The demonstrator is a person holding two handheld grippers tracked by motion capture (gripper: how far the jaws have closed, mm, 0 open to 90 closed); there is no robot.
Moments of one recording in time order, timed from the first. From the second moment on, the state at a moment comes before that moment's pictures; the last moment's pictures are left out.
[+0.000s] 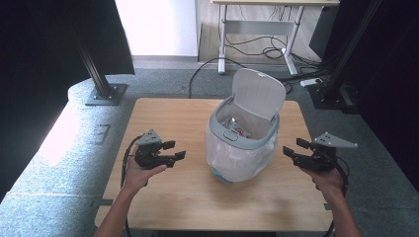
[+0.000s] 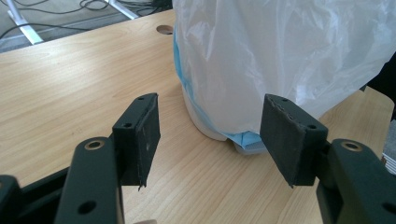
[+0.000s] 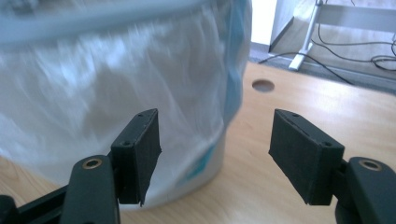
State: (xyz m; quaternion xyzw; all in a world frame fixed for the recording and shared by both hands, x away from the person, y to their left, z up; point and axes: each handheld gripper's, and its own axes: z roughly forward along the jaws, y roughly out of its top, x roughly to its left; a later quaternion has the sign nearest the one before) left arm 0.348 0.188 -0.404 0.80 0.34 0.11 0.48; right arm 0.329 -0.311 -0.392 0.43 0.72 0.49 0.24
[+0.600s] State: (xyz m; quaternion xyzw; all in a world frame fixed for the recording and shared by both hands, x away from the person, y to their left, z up) left arm 0.344 0.189 -0.421 0.80 0.35 0.11 0.48; right arm 0.364 -0.284 -0.337 0.40 0.72 0.51 0.24
